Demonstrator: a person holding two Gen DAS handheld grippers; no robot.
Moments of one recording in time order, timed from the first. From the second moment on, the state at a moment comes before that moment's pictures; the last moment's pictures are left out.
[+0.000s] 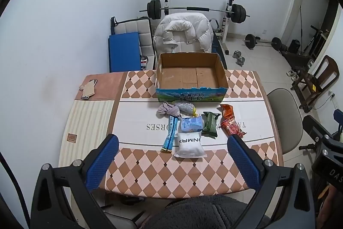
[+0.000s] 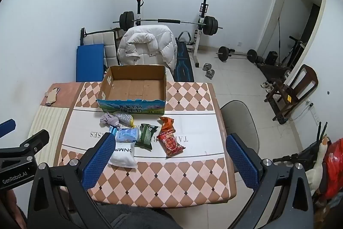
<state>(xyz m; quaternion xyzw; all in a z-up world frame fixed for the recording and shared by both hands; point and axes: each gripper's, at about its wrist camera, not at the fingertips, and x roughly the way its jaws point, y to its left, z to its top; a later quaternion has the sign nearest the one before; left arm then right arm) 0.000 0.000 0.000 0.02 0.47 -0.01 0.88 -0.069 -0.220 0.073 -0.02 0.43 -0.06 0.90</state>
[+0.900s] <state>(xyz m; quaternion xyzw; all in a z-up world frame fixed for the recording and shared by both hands) 0.000 0.000 0.000 0.02 0.47 -0.01 0.88 -0.056 -0.225 0.053 -0.02 0.44 -0.06 0.90</state>
